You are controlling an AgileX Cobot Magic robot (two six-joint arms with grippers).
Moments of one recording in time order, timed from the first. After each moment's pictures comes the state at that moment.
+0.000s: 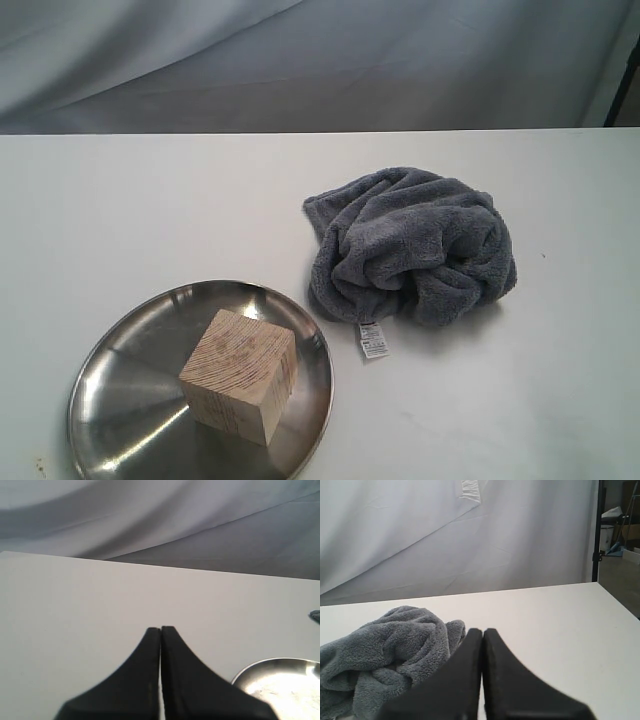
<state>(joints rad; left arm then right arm) 0.02 0.01 0.00 0.12 0.27 -0.20 -0.01 0.09 0.00 0.10 0.09 0.00</state>
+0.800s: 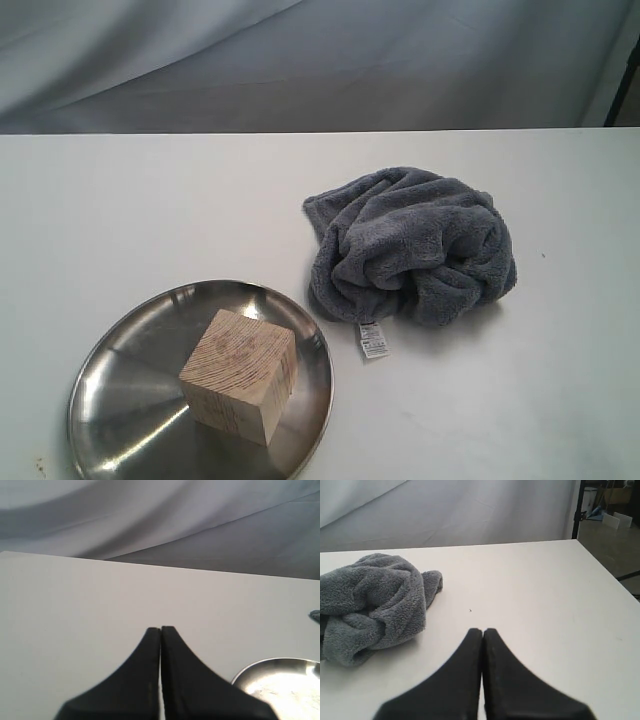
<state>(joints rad) 0.02 0.01 0.00 0.12 0.27 -0.20 -0.06 0.01 0.00 0.02 0.33 0.01</state>
